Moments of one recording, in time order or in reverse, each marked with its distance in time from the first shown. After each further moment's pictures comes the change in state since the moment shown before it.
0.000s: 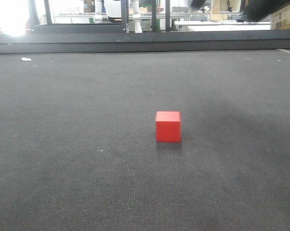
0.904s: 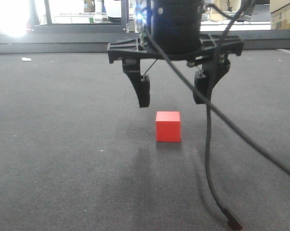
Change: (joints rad) left arm 0.000 0.000 0.000 0.000 0.000 0.000; right arm 0.164 0.528 -0.335 -0.198 0.292 0.415
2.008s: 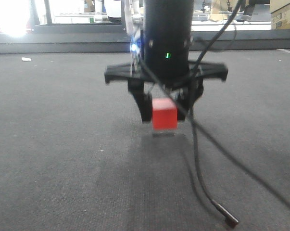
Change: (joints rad) left arm 0.000 0.000 0.000 0.000 0.000 0.000; right arm -0.022 0.041 0.000 0.005 -0.096 -0.007
